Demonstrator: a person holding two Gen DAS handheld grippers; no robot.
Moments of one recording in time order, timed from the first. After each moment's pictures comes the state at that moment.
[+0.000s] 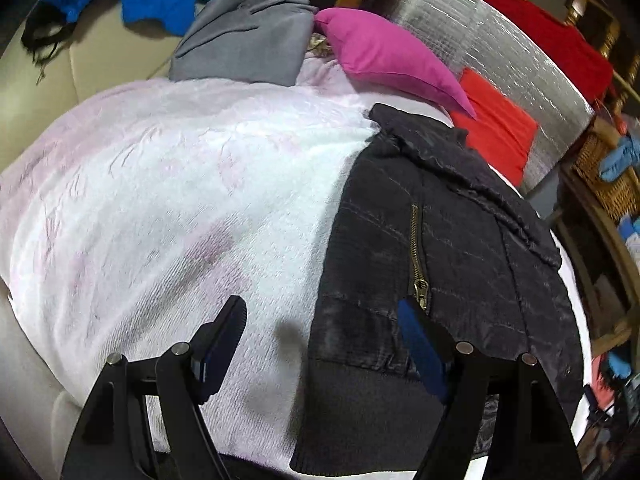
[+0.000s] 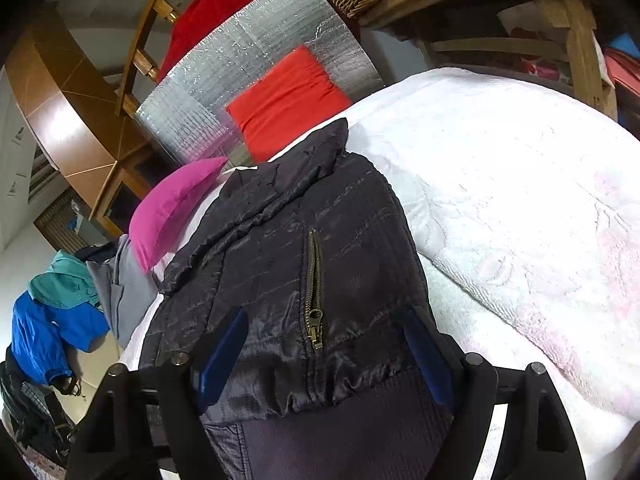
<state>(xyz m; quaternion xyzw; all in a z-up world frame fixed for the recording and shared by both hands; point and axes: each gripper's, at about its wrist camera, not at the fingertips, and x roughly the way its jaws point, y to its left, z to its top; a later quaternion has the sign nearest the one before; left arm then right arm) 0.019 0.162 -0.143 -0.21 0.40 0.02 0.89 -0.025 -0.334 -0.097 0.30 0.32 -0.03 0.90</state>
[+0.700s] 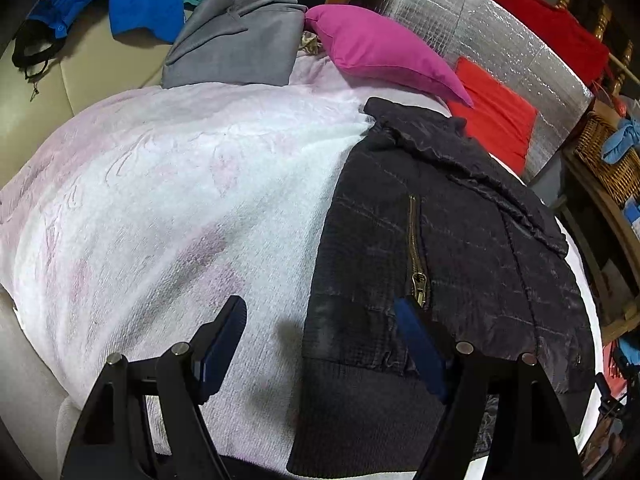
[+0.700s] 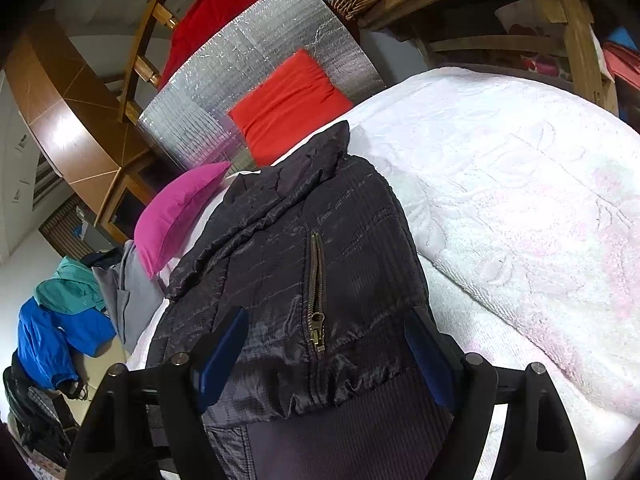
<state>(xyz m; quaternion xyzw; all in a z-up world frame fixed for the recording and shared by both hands) 0.024 0.147 -0.143 -0.18 0.41 0.02 0.90 -0.027 -0.342 -0.098 0.32 0.30 -0.02 0.90</state>
